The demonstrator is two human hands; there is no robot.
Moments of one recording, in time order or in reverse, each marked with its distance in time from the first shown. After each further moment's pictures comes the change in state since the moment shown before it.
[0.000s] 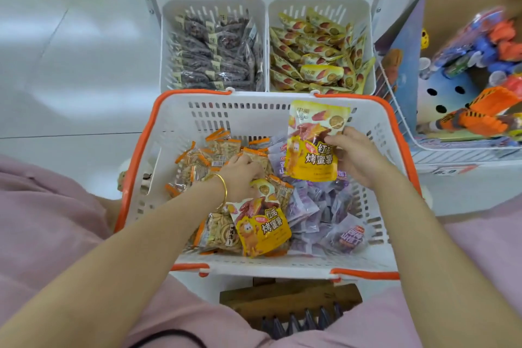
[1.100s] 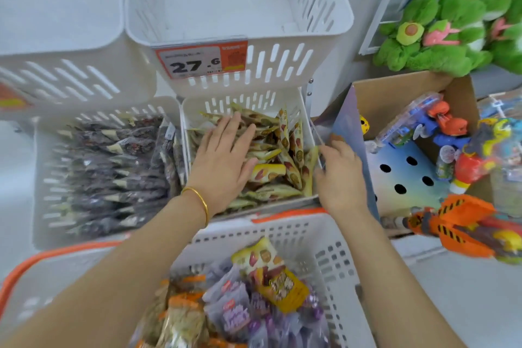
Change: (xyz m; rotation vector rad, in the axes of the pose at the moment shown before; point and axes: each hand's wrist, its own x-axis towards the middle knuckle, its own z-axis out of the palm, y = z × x) left_hand 0.191 0.055 -0.170 0.192 0.683 0.229; right_hand 0.144 -0.083 -0.086 -1.071 0.674 -0.272
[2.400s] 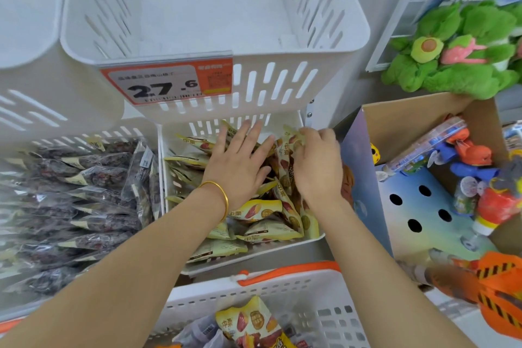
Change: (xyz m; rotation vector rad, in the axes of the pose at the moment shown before) left_hand 0.089 -0.003 0.047 0.296 -0.074 0.086; right_hand 0.092 -0.026 0.035 0.069 0.151 -0.025
